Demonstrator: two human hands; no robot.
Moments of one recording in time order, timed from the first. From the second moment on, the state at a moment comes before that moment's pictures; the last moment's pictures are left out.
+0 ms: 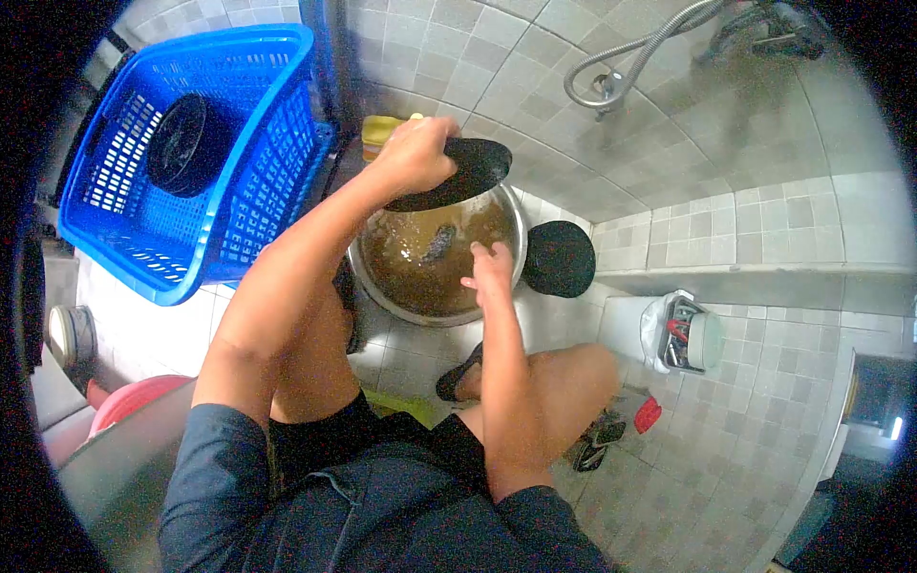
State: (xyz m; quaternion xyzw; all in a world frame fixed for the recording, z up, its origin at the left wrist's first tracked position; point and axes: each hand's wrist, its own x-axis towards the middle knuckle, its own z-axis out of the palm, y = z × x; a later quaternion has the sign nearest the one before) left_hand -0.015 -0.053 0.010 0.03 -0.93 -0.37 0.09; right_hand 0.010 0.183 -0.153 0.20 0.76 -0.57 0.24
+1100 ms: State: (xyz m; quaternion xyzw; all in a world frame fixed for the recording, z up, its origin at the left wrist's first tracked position) left_hand -0.032 -0.033 -0.007 -0.13 -0.82 -0.55 -0.11; right_hand -0.035 0.246 -0.003 -0.20 0.76 -0.56 0.26
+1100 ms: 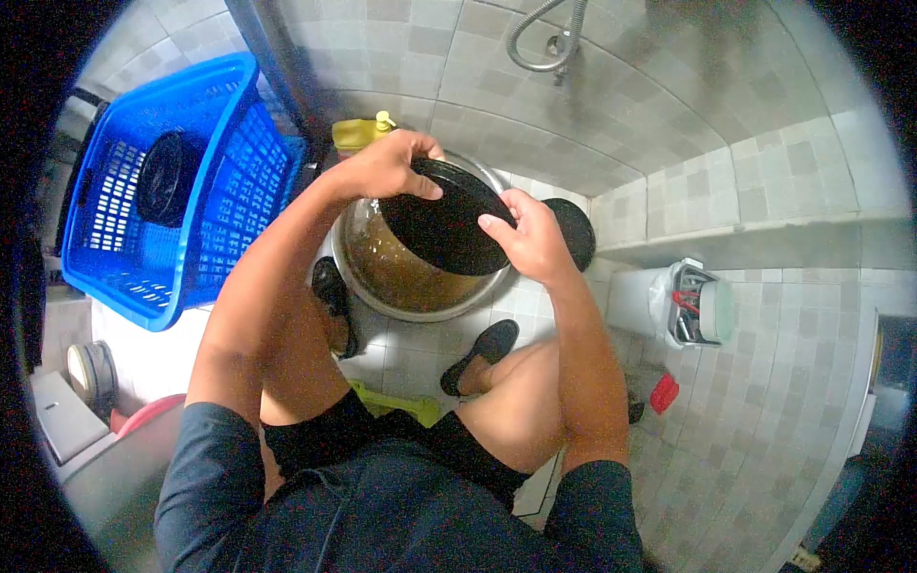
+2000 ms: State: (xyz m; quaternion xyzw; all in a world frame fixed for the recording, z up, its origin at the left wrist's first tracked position) left_hand -0.031 -0.010 -0.048 -0.09 -0.92 -0.27 0.27; right_hand -0.004 0.253 -0.001 -0.08 0.75 -0.62 0.23
